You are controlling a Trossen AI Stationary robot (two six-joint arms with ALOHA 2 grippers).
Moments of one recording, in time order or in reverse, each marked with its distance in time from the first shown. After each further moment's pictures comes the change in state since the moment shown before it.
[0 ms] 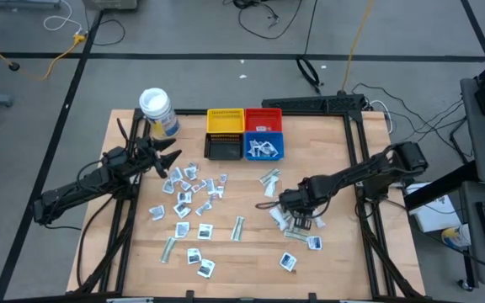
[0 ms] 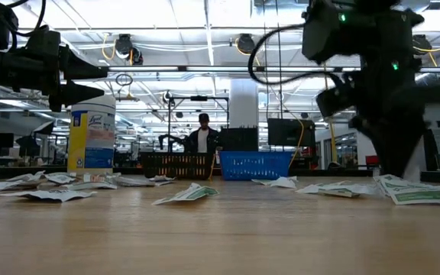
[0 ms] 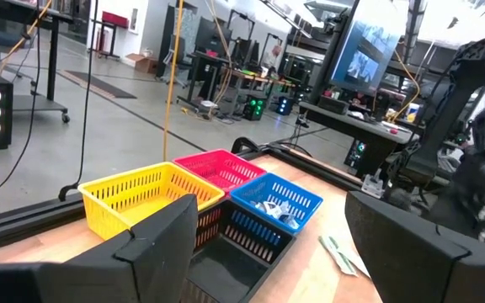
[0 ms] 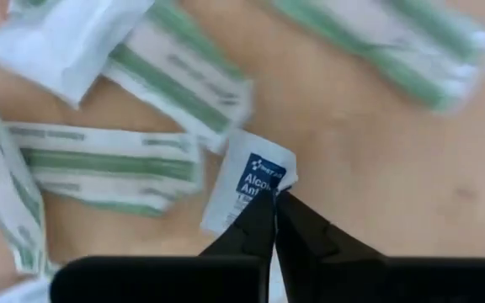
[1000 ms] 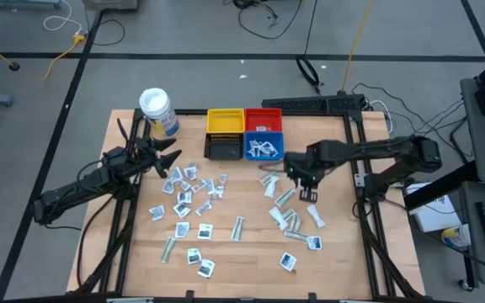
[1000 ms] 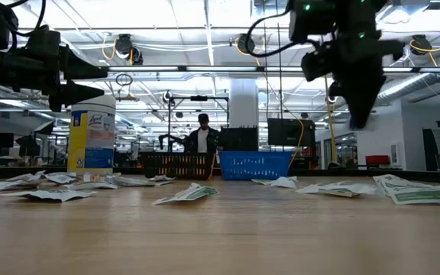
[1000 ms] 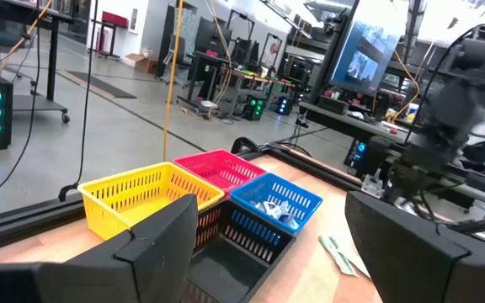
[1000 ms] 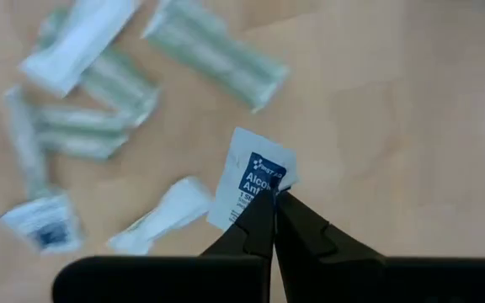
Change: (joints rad) left arm 0.000 0.000 0.000 0.000 0.000 0.000; right arm -0.308 -0.151 0.166 -0.293 -0.028 -0.340
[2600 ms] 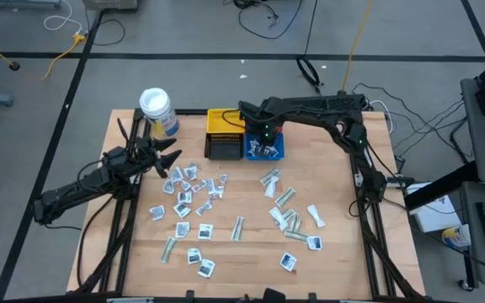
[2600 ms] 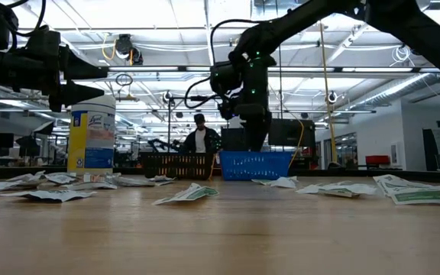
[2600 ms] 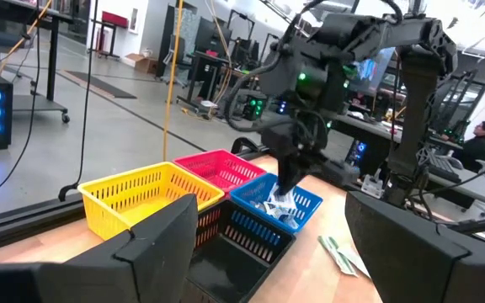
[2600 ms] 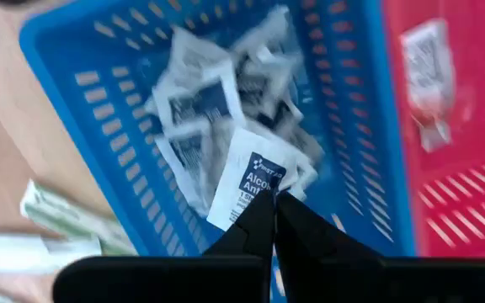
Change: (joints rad) left arm 0.000 0.000 0.000 0.000 0.000 0.000; right arm -0.358 0.717 0.785 -0.078 0.053 -0.264
